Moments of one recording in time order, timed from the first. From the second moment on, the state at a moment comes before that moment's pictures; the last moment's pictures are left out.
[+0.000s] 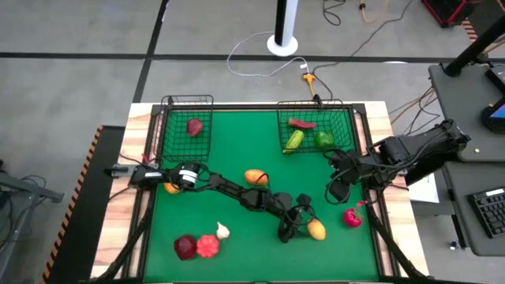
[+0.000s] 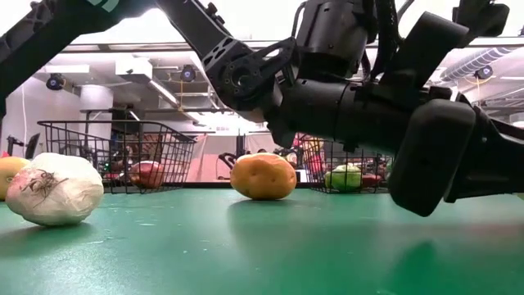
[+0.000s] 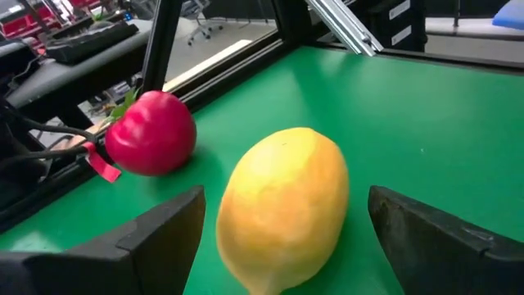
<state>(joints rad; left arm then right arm) -0.21 2.54 1.71 0.57 0.24 0.43 0.33 1.04 1.12 -1.17 0.11 0.91</state>
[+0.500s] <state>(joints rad) -0.21 2.54 1.75 0.50 0.23 0.39 0.33 1.04 1.12 -1.17 0.11 0.91</state>
